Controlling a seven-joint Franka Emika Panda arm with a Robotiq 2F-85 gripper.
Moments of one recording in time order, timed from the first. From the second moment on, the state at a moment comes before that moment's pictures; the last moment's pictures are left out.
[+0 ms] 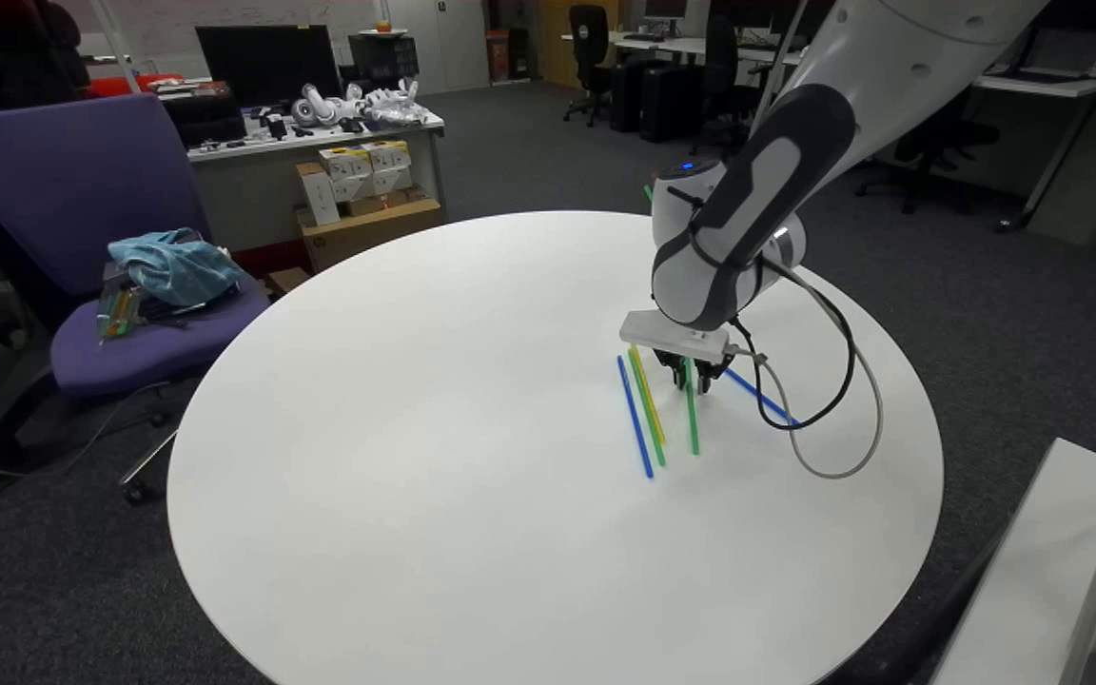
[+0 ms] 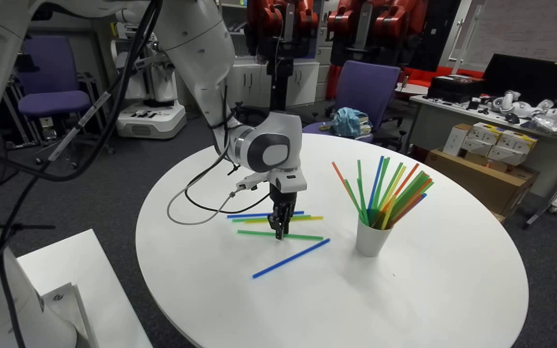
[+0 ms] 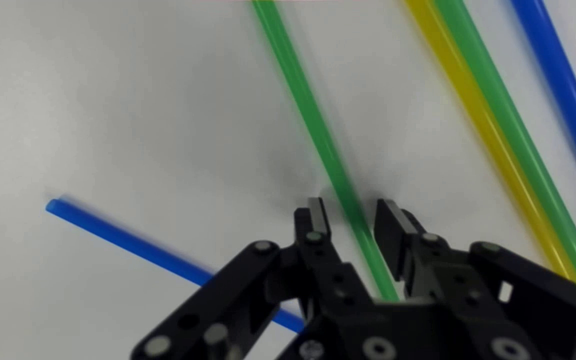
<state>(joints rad) 0.23 0.59 -0.28 -2.12 0.03 2.64 1.23</state>
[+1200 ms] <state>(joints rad) 0.22 0.53 -0.28 -2.11 -0.04 2.64 1.23</state>
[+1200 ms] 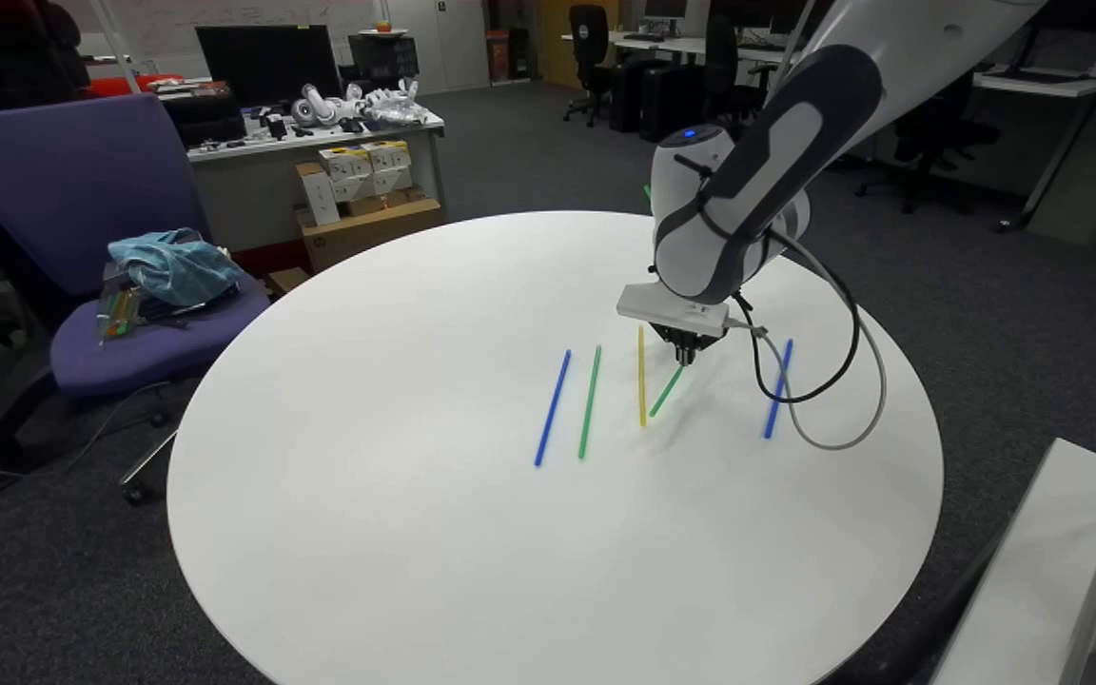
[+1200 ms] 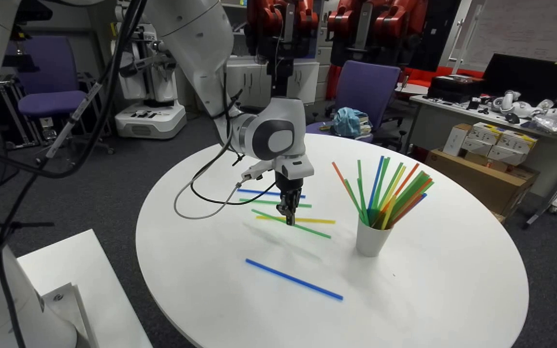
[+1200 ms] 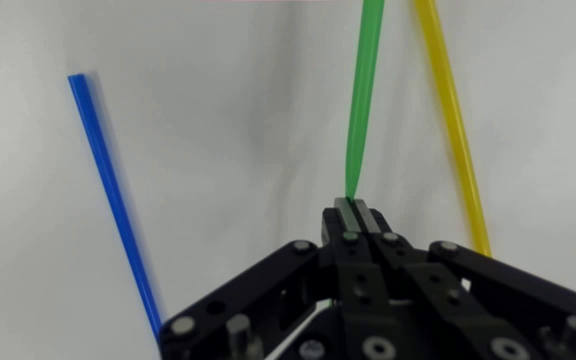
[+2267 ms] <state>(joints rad) 0.27 0.21 -0.36 -2.12 -0.93 2.57 1.55</state>
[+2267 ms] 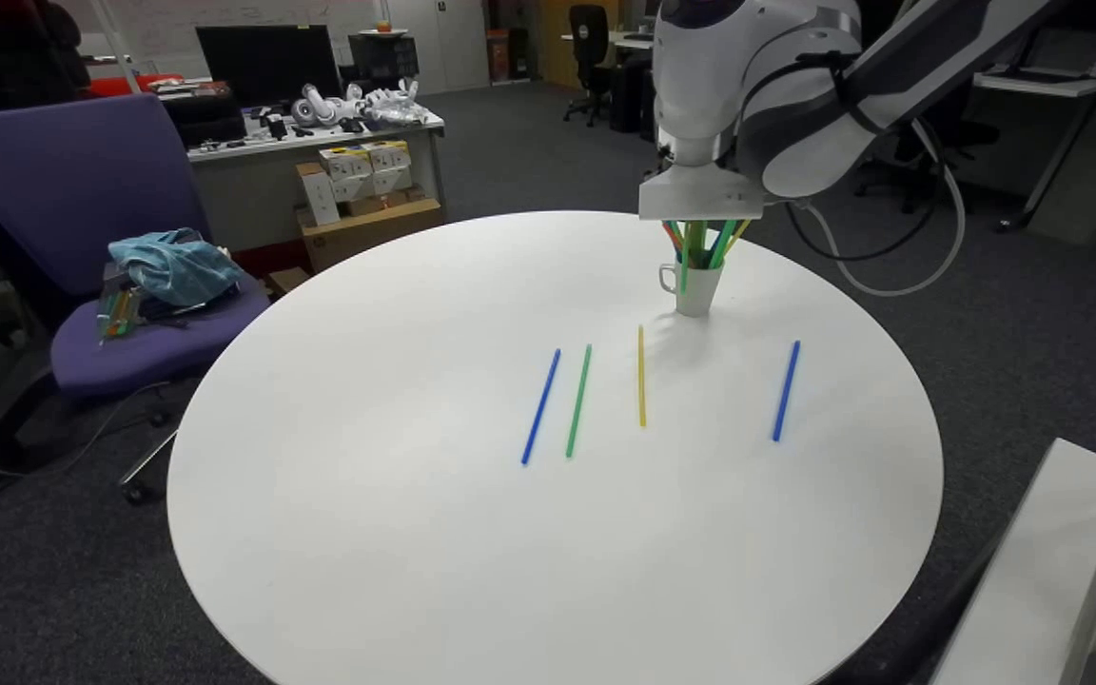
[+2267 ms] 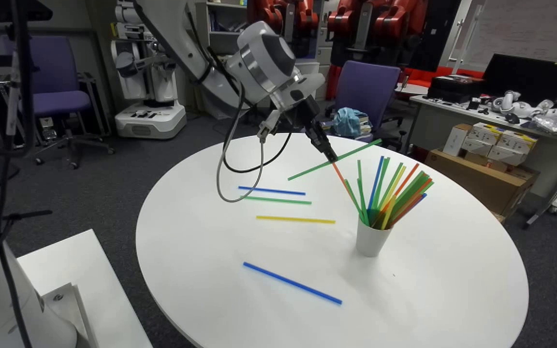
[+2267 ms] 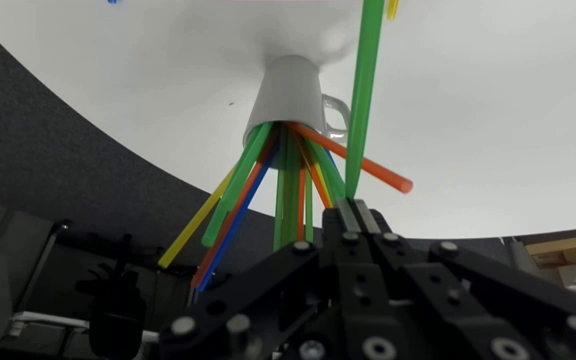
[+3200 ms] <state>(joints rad) 0.08 0.20 -0.15 -1.97 -1.54 2.13 2.08</state>
